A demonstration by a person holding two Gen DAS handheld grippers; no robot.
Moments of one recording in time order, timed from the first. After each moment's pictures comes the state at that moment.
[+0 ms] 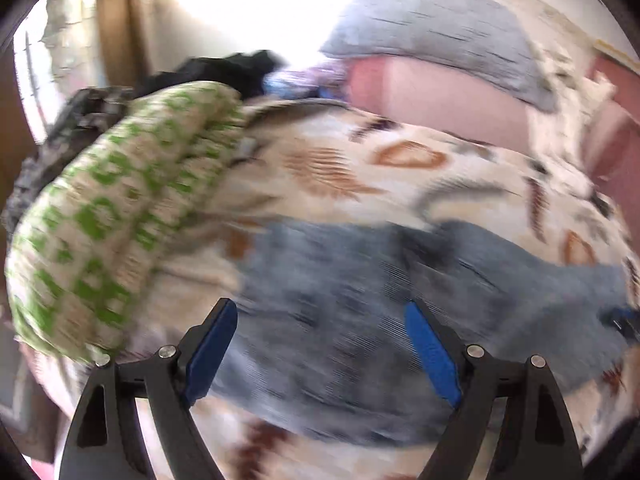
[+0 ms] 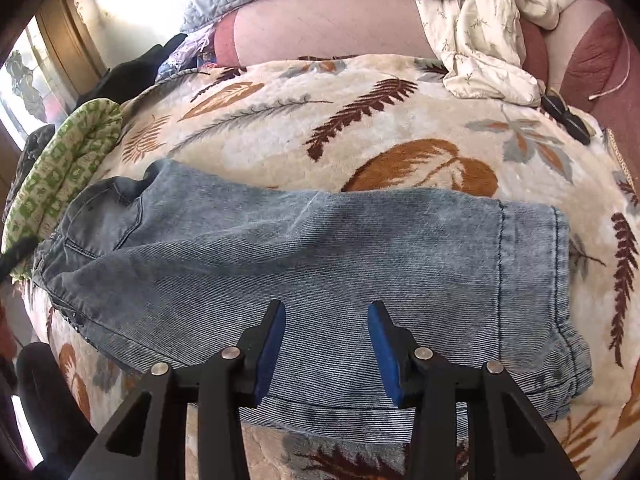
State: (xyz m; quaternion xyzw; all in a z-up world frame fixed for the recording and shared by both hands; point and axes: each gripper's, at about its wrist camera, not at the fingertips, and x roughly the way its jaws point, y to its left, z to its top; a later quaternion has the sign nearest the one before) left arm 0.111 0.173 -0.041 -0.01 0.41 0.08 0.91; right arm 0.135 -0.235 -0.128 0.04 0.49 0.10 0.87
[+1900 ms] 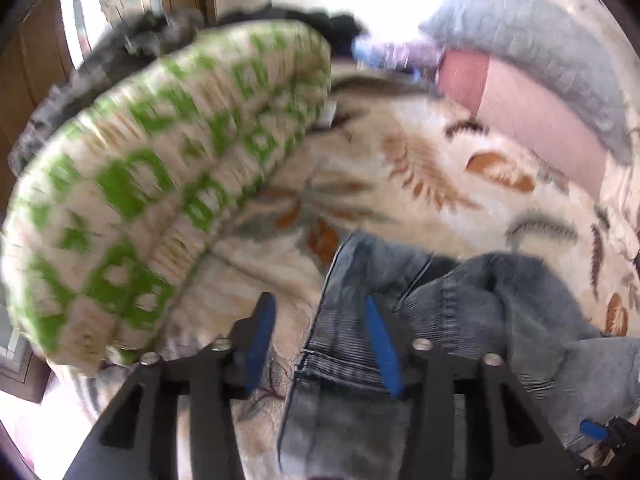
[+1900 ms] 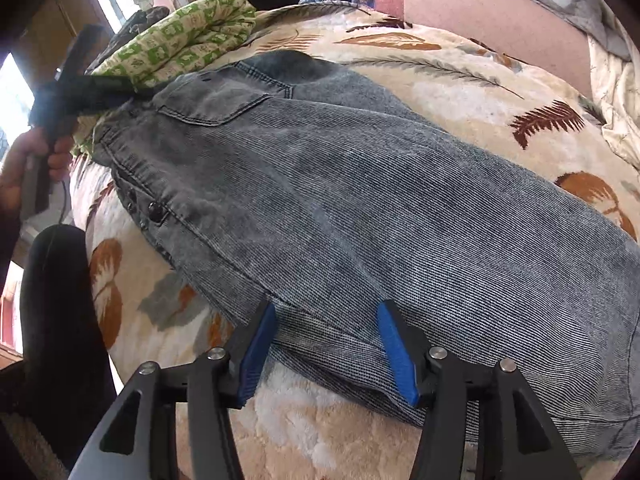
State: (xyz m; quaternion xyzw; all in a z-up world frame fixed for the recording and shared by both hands) left arm 0.138 0.238 -0.058 -0.09 0.44 0.15 0.88; right arm 0.097 -0.119 -0.153 -0.08 0.50 0.29 0.81
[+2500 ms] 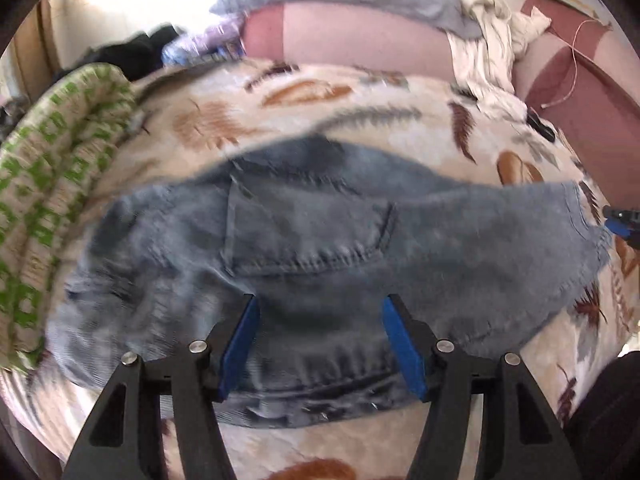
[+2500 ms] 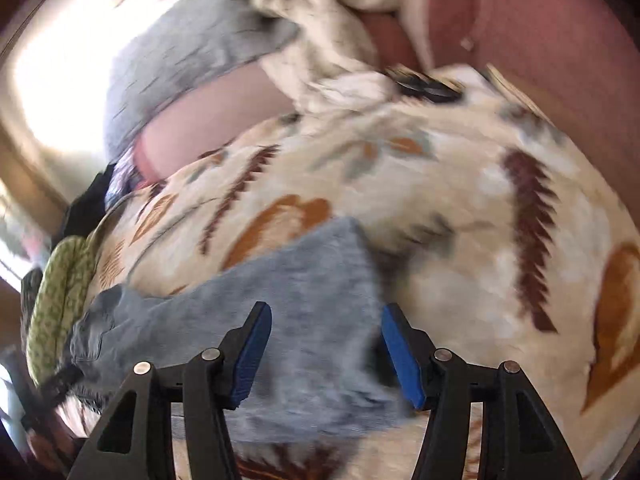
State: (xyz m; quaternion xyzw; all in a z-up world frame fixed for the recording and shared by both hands) left arm 0.108 0.092 -0.092 0.02 0.49 -0.08 0.87; right arm 0.103 -0.401 -0.106 0.22 0.43 0.00 0.88
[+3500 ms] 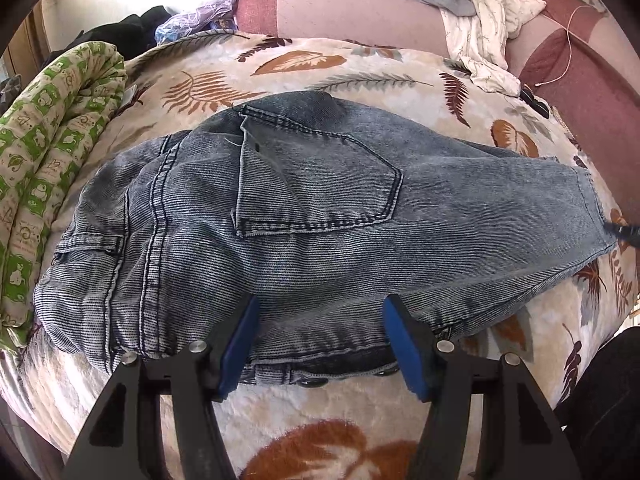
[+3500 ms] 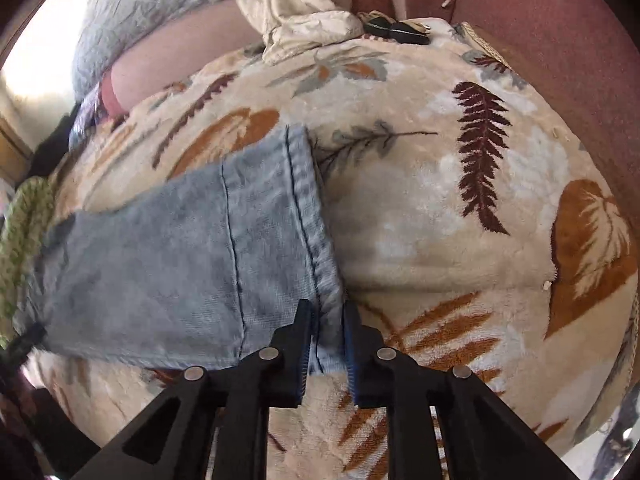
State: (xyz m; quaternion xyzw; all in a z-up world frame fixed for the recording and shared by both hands) left arm 0.091 0.102 -0.106 0.03 0.51 -0.09 0.86; right arm 0.071 -0.410 -0.124 0.18 0.49 -0.04 0.85
